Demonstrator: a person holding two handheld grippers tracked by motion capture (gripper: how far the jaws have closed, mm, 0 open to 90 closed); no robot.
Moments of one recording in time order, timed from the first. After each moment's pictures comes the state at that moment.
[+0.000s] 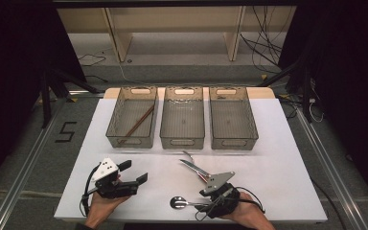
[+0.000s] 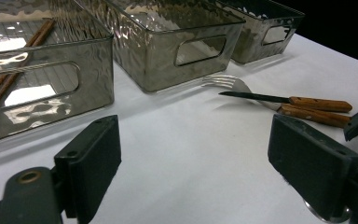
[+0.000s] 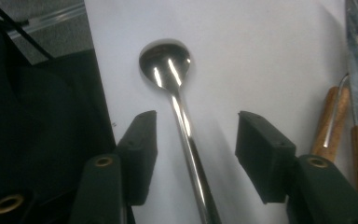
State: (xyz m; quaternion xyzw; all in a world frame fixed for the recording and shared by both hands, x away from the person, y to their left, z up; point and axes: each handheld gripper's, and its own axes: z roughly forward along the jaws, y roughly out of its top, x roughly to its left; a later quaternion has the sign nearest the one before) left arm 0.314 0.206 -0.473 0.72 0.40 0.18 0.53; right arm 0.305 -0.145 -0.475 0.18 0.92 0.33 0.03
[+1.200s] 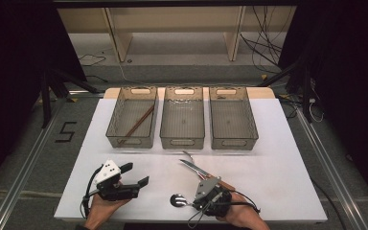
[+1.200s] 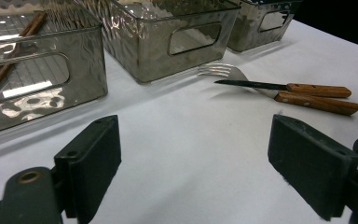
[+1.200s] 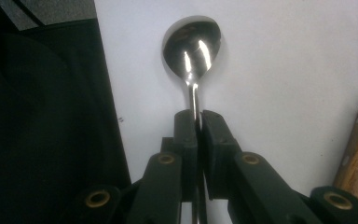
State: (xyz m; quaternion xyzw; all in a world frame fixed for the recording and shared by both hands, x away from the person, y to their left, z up) left arm 0.310 0.202 -0.475 0.74 0.39 0.18 0.51; right arm 0.300 -0.125 -0.478 0.14 0.95 0.28 0.04
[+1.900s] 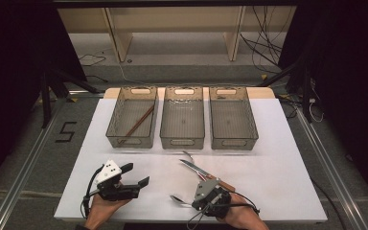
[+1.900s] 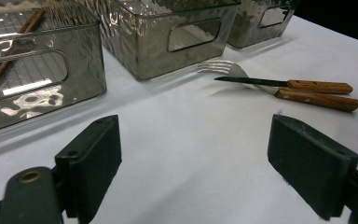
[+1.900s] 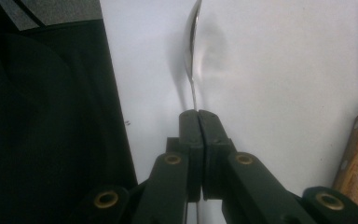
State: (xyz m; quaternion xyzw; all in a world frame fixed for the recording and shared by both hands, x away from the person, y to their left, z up) left arm 0.310 0.201 -0.476 0.74 0.39 0.18 0.51; right arm 0.296 -0.122 -0.475 0.13 0.95 0.29 0.05
